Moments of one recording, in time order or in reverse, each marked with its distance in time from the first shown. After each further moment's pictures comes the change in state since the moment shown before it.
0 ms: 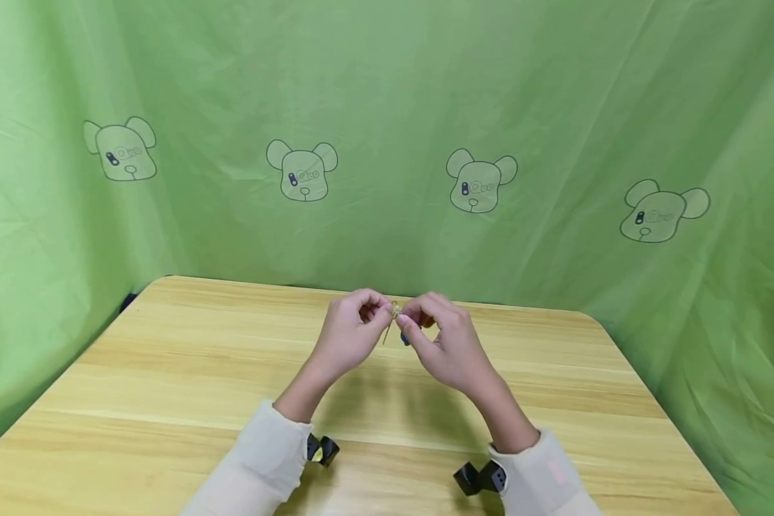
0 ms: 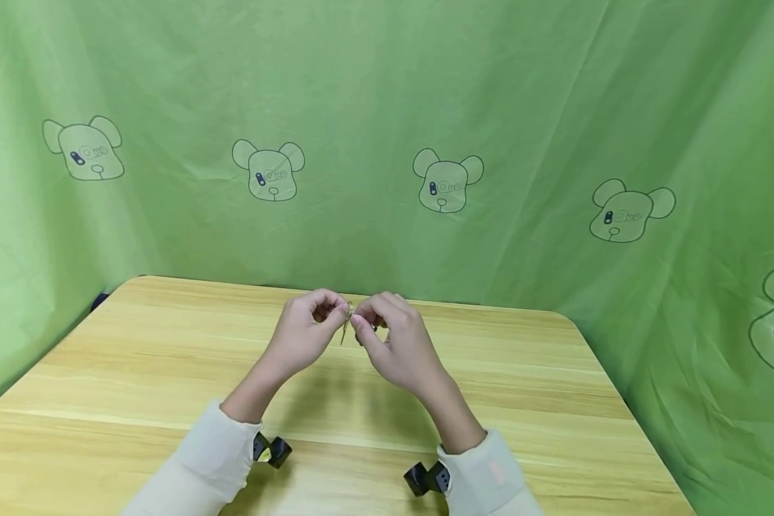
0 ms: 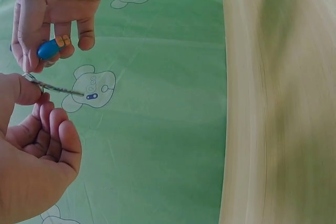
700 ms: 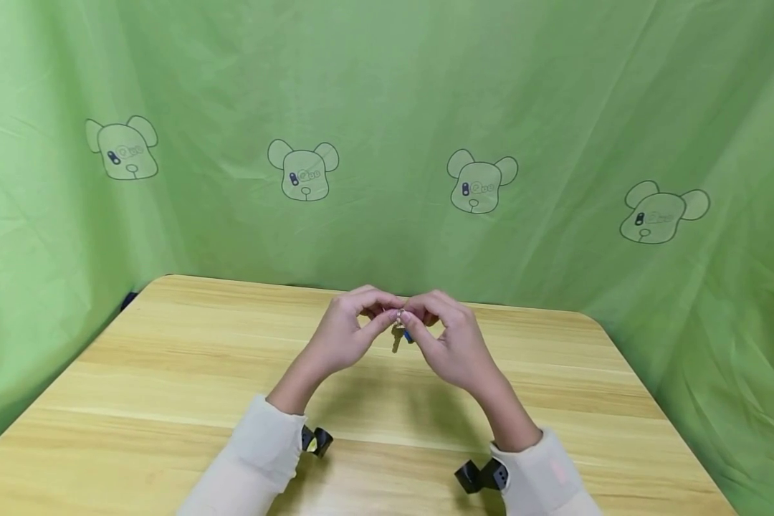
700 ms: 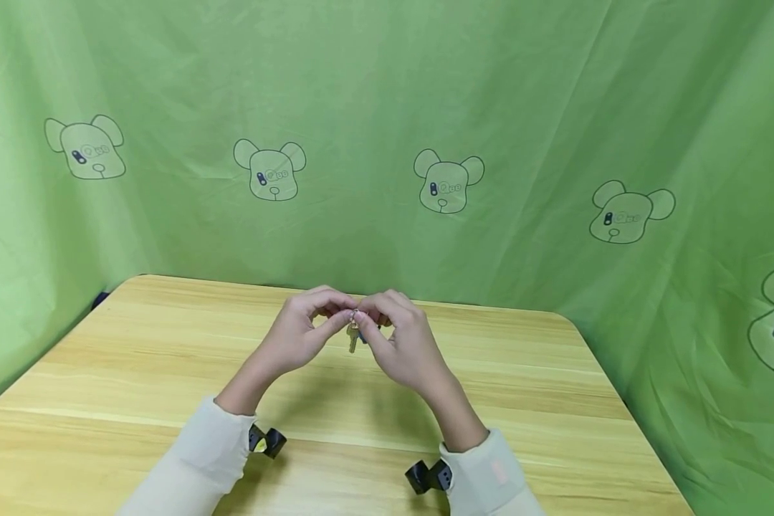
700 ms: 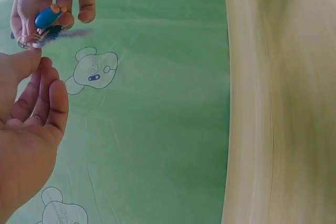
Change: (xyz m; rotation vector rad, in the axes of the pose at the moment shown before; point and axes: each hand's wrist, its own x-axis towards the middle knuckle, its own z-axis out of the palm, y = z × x) left_hand 0.004 -0.009 -0.009 -0.012 -0.116 0.294; right_hand 0.001 0.001 -0.004 0.011 0.025 0.006
